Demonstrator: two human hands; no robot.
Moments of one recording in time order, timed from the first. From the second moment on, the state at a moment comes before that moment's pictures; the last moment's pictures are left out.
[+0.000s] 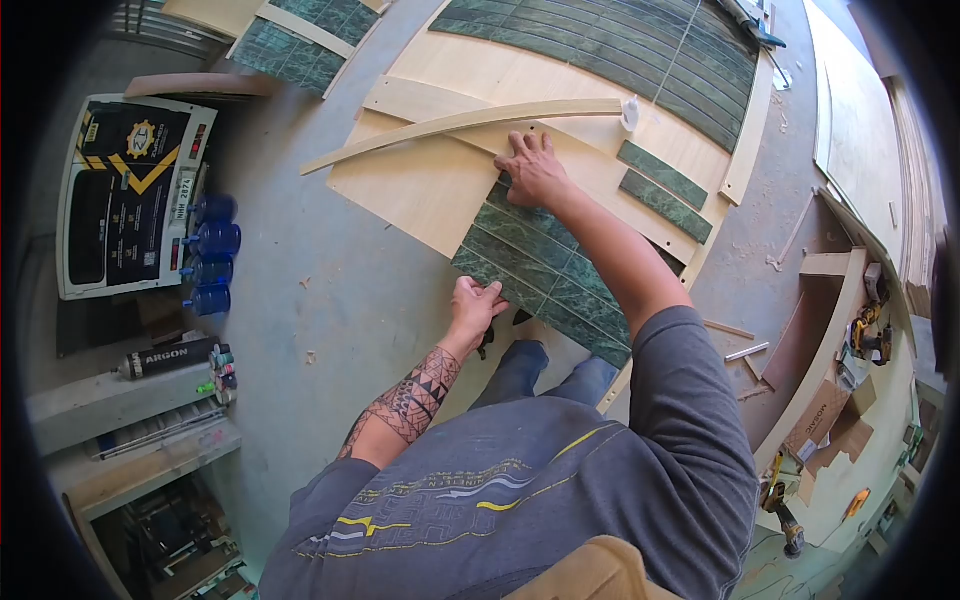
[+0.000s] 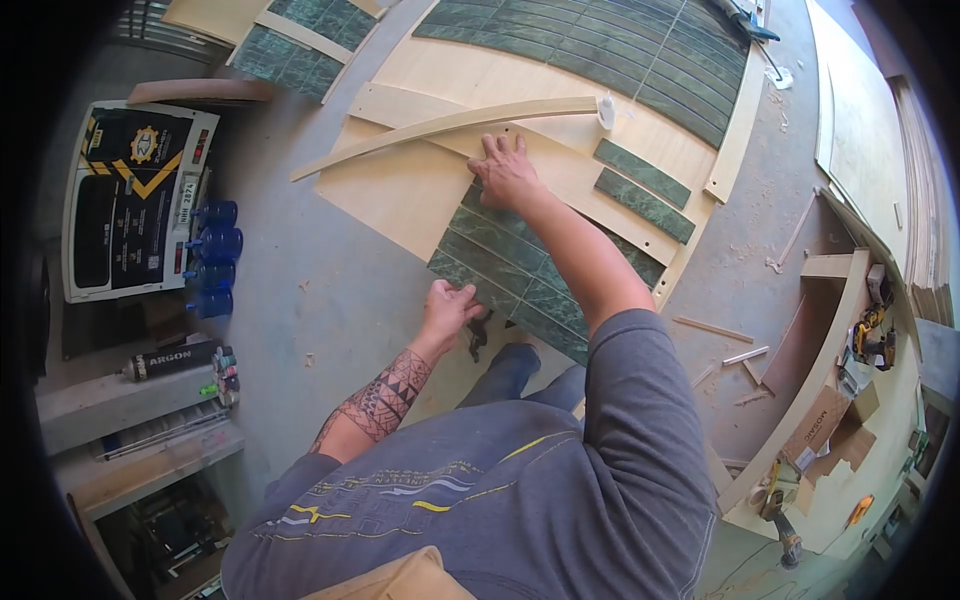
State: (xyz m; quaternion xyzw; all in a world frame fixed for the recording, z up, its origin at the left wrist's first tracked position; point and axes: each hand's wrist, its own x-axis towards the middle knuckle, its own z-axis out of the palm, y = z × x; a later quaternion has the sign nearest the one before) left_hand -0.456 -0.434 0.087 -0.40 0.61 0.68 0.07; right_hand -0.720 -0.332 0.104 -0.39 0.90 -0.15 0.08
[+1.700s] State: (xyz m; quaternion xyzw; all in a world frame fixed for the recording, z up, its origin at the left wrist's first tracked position) left_hand -0.382 -0.513 0.058 -0.41 0.49 0.77 -0.03; right_hand -0.645 -0.454 0.081 0.07 0.96 -0.26 0.02
